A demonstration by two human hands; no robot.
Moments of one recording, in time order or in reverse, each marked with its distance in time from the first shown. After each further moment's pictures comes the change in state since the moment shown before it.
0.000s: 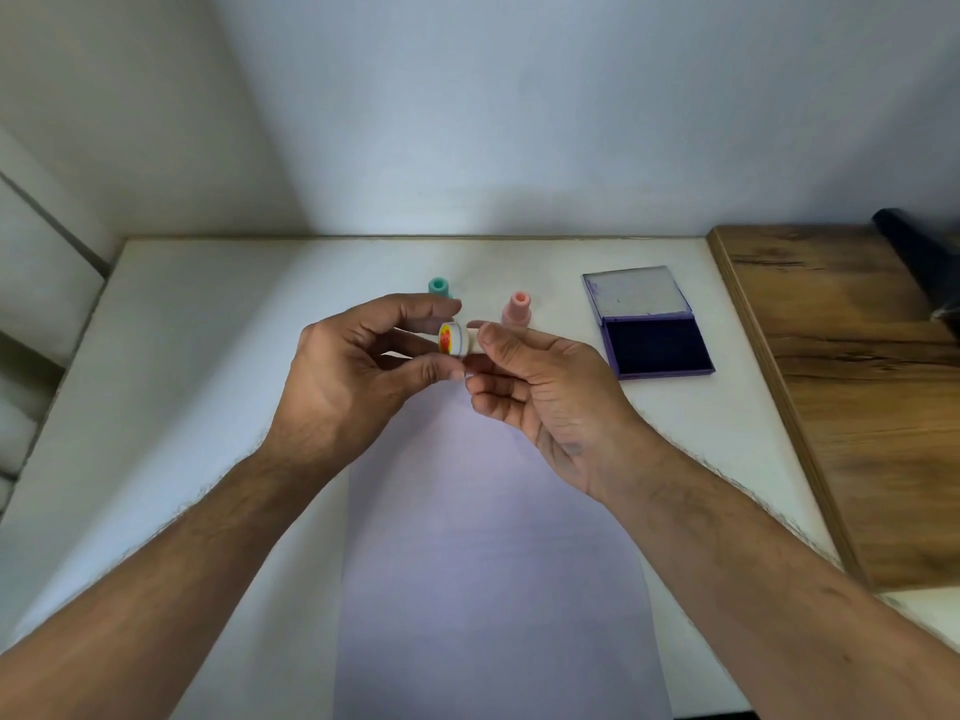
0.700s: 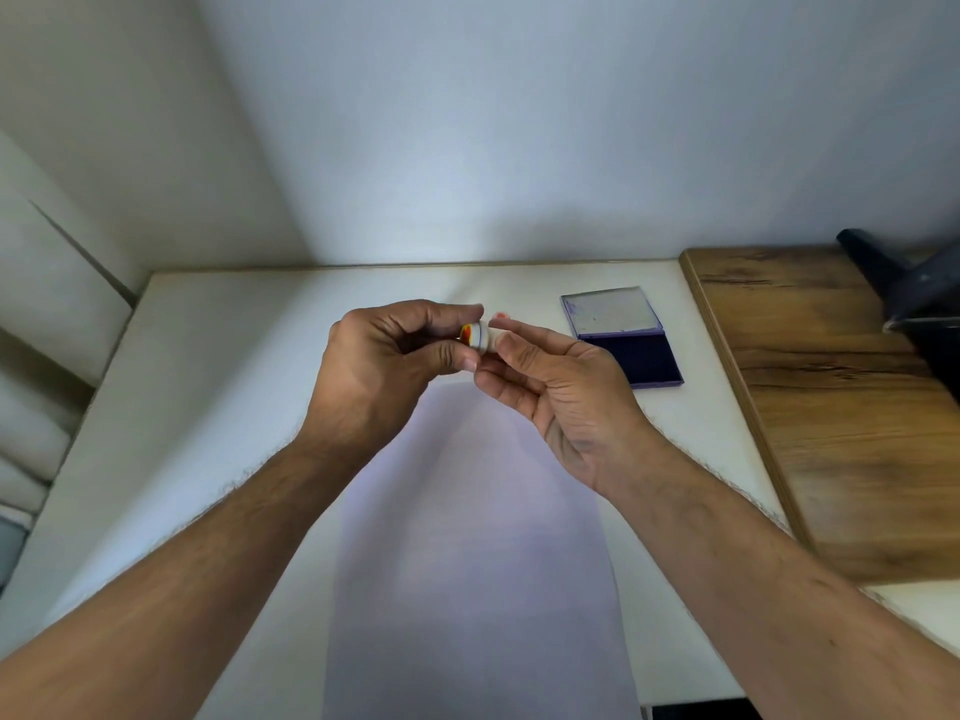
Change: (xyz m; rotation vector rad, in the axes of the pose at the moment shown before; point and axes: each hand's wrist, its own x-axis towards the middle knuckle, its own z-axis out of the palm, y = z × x) left_hand 0.004 0.033 0.022 -0.091 0.011 -0.050; right_hand -0.015 -0.018 -0.017 0.164 -0.033 -0.101
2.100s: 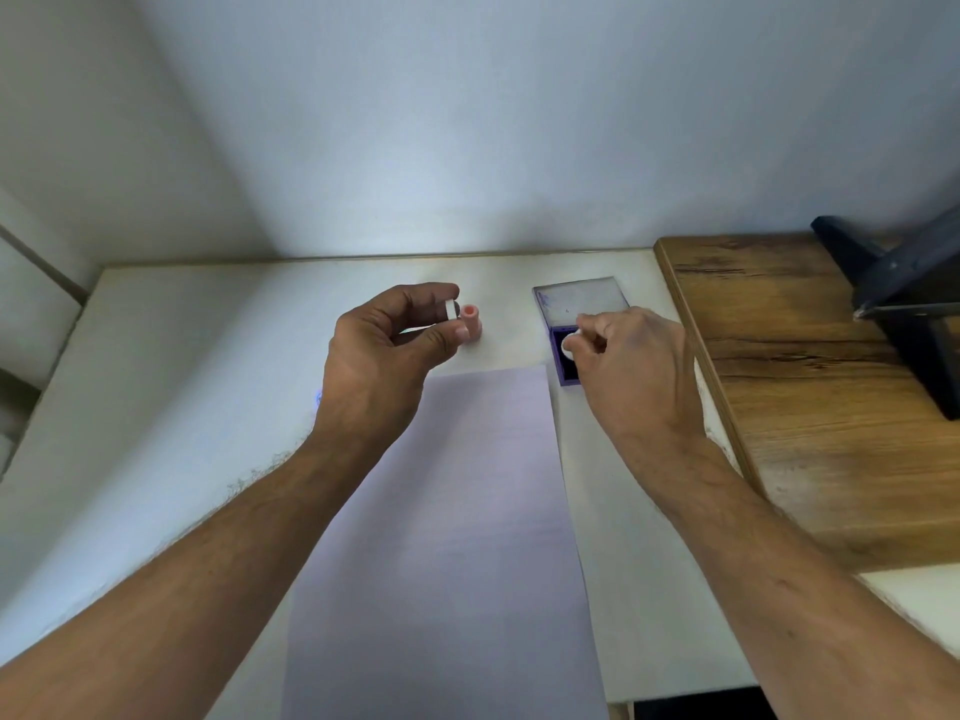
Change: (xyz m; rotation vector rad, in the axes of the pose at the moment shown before) left_hand 0.006 0.000 0.039 -0.106 0.142 -0.181; right_hand 0.012 -0.029 -0.070 -1.606 0.465 -0.611
